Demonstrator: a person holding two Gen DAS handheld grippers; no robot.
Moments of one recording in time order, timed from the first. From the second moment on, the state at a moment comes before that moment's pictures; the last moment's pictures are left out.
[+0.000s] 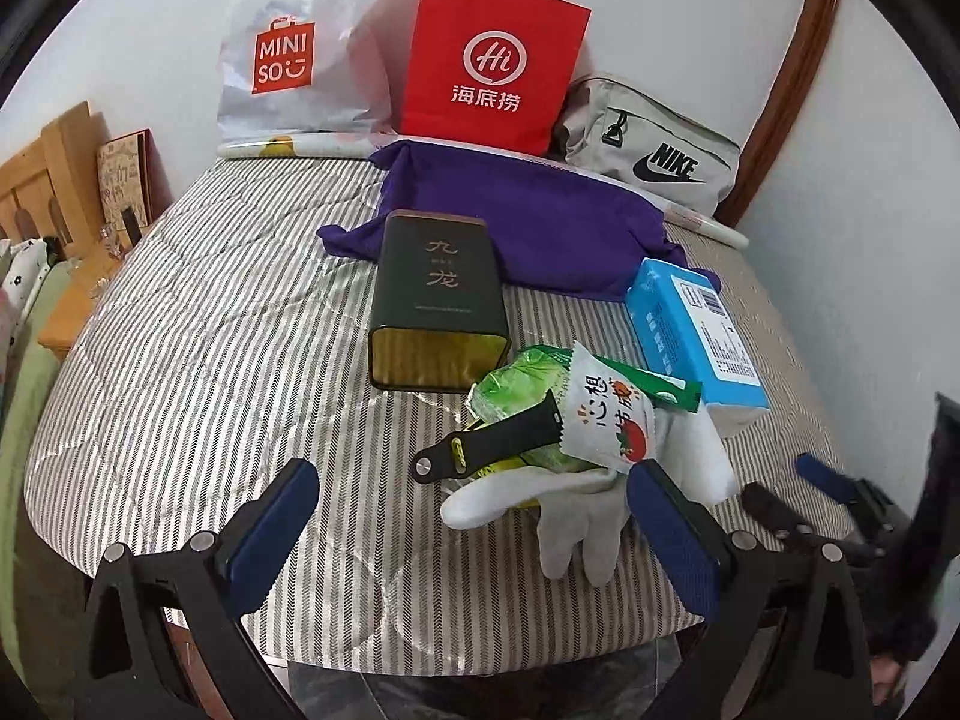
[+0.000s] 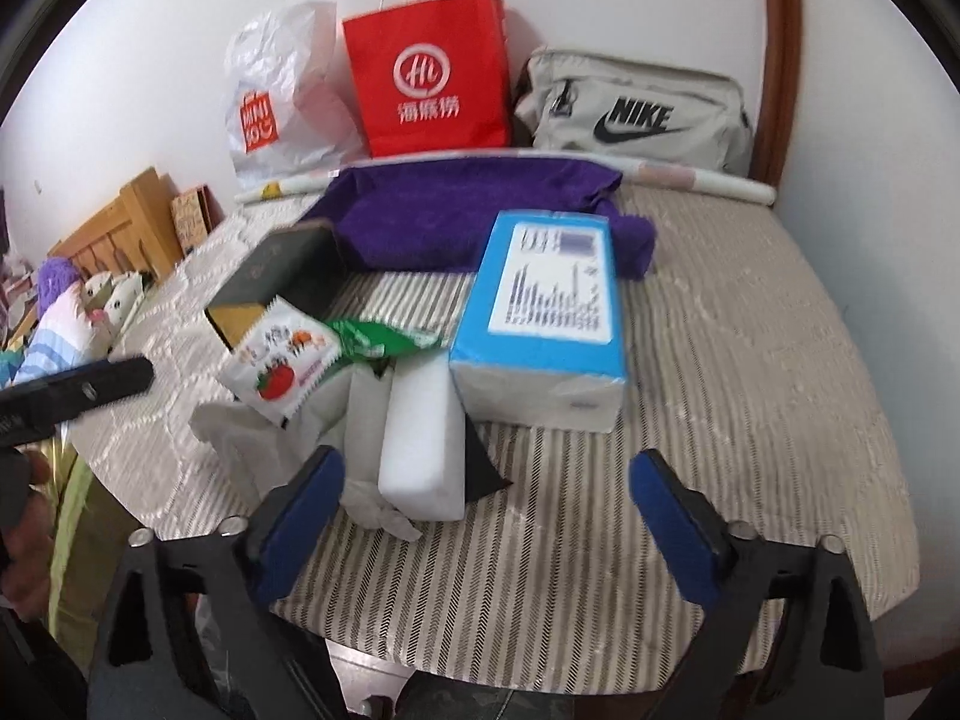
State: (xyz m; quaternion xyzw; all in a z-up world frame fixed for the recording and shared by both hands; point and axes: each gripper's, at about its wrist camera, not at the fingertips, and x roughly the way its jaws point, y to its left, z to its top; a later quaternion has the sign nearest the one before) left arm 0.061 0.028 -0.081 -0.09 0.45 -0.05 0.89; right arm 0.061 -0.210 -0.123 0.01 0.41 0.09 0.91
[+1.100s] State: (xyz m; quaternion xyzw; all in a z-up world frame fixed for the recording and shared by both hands) left arm 0.106 -0.045 -0.106 0.02 0.46 -0.11 0.88; right arm 0.044 -0.227 -0.136 -0.01 0.40 0.13 0.91
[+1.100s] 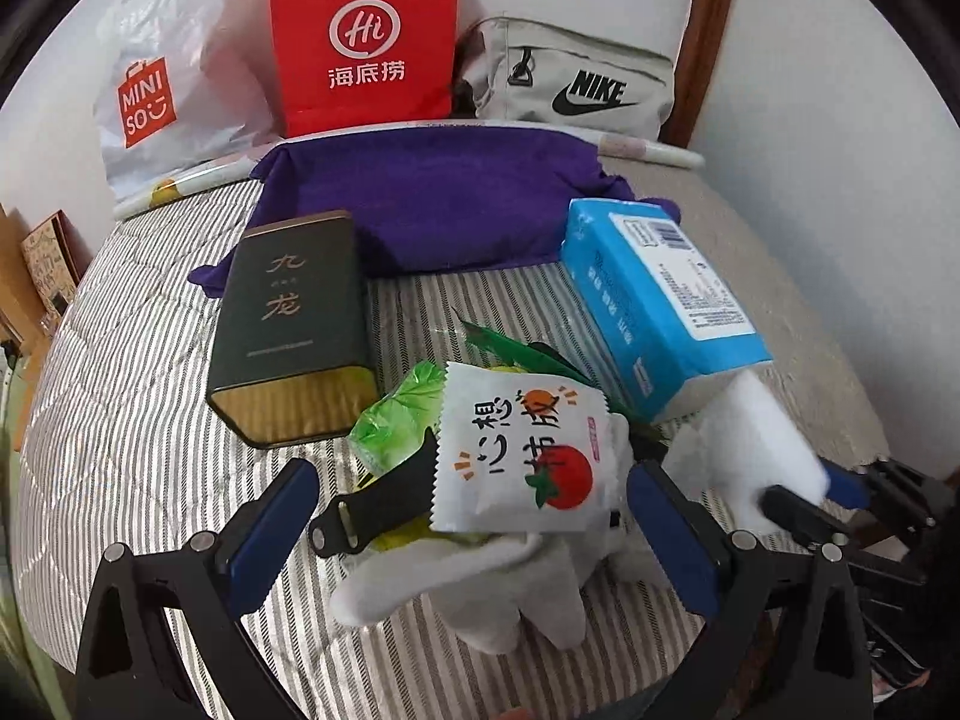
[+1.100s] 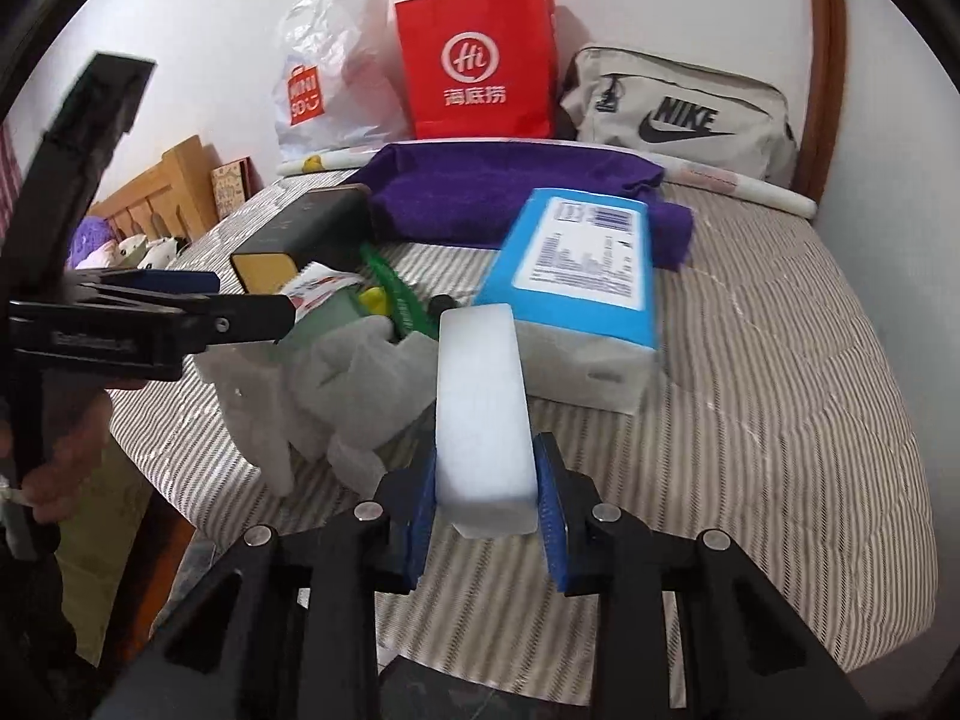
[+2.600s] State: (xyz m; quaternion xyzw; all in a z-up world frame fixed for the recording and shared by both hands) left arm 0.111 0.017 -0.088 -0.05 0.43 -0.09 0.89; right arm 0.058 -0.245 -0.118 0.01 0.39 0.13 0.91
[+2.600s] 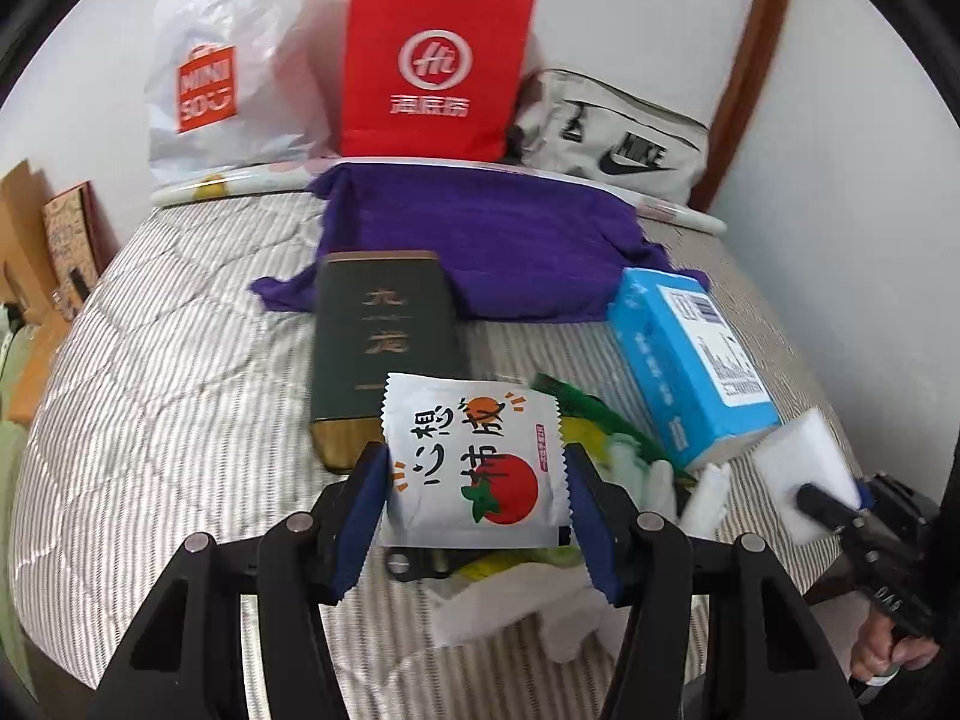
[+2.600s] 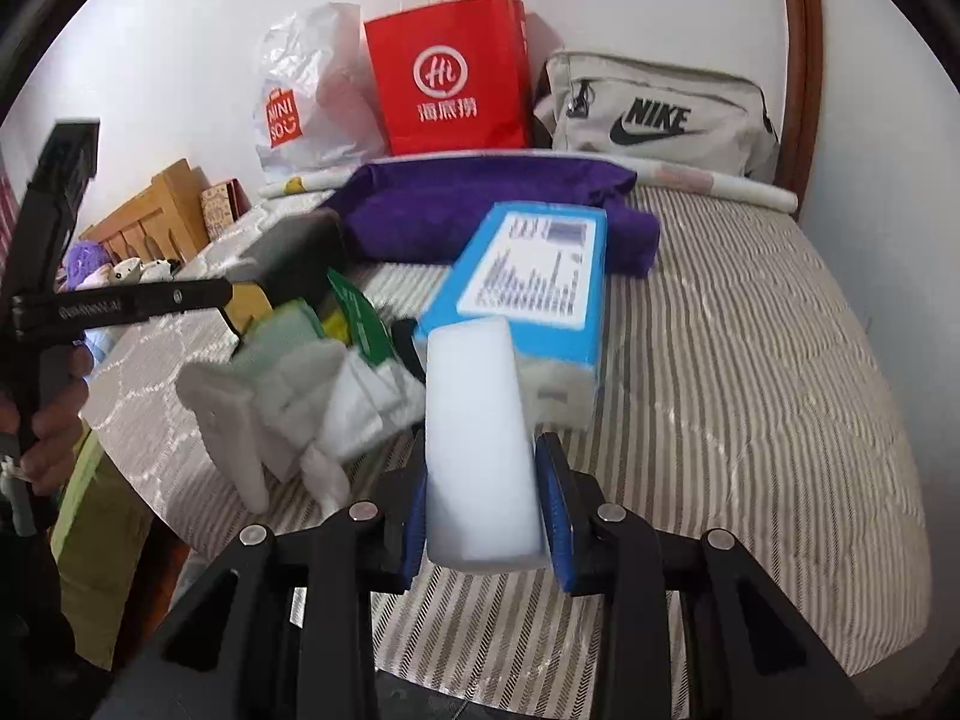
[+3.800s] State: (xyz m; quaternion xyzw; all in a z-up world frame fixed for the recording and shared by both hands) left arm 0.213 0.072 -0.069 -0.06 0.46 -0.04 0.89; right arm 0.219 -0.241 -0.059 -0.01 0.37 0.10 0.92
